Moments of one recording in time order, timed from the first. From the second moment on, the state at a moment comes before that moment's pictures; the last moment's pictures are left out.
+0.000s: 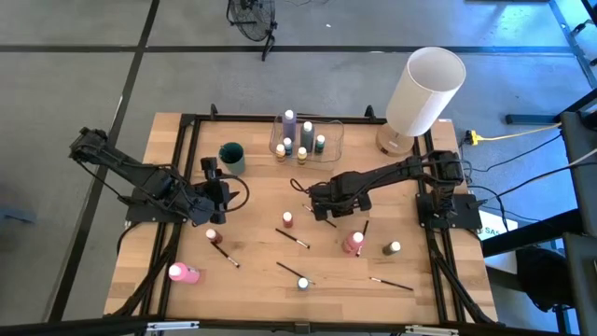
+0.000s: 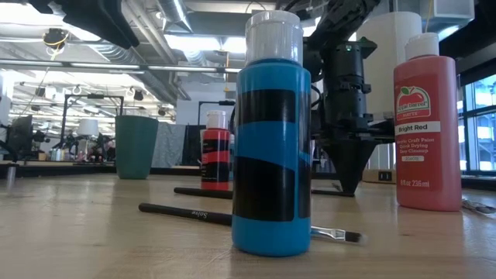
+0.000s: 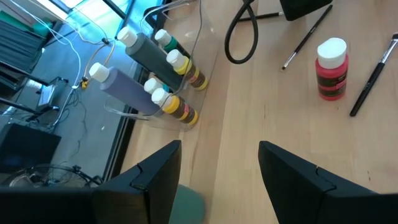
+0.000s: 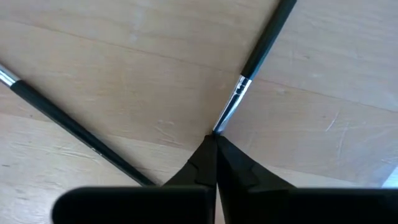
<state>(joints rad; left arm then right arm) -0.46 0.96 0.89 -0.91 -0.81 -0.22 0.06 1.95 1.21 -0.86 -0.06 1.37</state>
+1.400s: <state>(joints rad) -0.46 0.96 0.89 -0.91 -0.78 -0.24 0.11 1.91 1.39 -1.17 0.02 1.30</state>
